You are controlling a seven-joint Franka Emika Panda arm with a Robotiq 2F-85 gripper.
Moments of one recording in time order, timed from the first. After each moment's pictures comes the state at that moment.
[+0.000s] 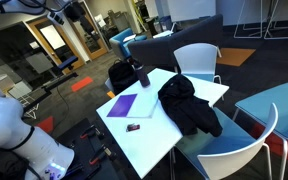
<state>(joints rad) -0.04 -0.38 0.17 -2.12 -0.13 1.91 0.32</state>
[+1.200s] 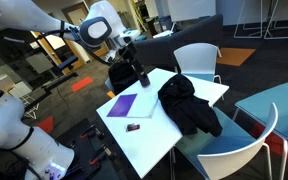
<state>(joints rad) -0.12 0.04 -0.07 -2.22 -0.21 2.40 0.32</state>
